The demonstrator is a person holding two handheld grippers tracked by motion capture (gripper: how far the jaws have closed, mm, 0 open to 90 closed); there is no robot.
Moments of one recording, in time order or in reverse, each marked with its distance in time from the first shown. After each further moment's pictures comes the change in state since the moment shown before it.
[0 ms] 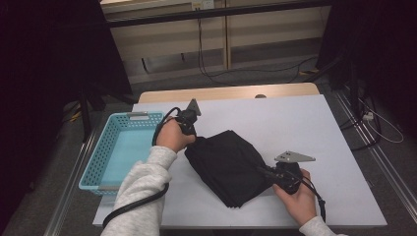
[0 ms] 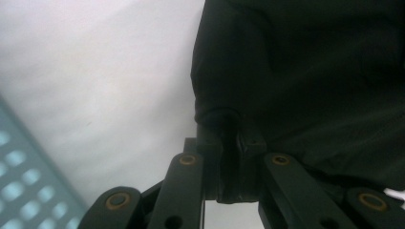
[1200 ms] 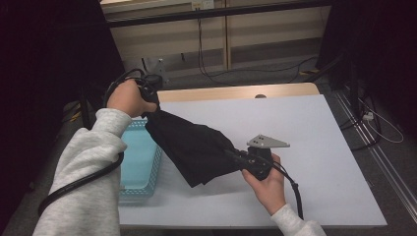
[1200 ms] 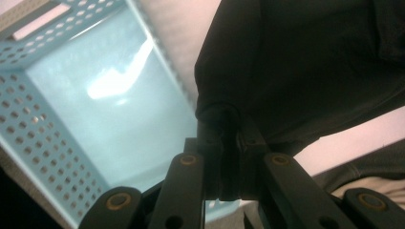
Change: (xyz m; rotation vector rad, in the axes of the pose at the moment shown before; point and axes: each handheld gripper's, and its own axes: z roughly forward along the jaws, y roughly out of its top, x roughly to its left) left arm 0.041 -0.018 -0.141 0.061 0.135 0.025; right arm 0.063 0.063 0.023 -0.187 0.165 -0.011
